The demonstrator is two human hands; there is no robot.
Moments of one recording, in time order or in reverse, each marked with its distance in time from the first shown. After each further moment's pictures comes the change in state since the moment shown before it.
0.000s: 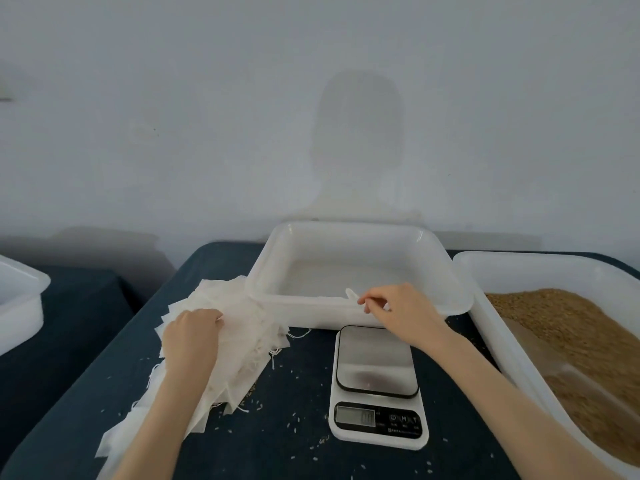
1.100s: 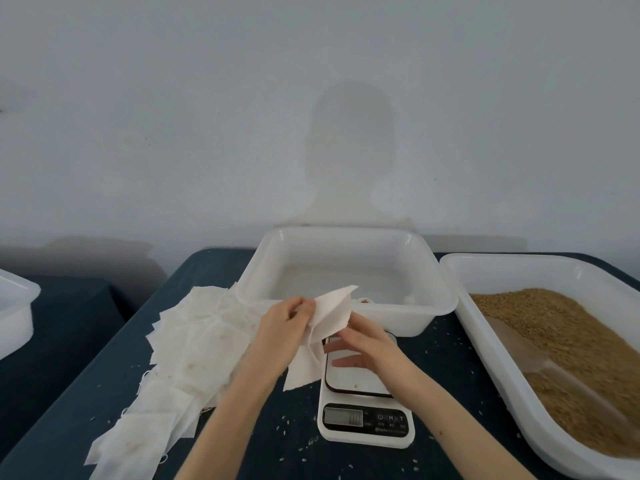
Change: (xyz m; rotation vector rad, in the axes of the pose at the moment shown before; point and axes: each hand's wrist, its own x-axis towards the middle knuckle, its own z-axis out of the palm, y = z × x) left_hand -0.063 0.126 -0.062 -0.944 -0.354 0.115; right_hand -0.053 -0.034 0.023 1.159 -0.232 0.015
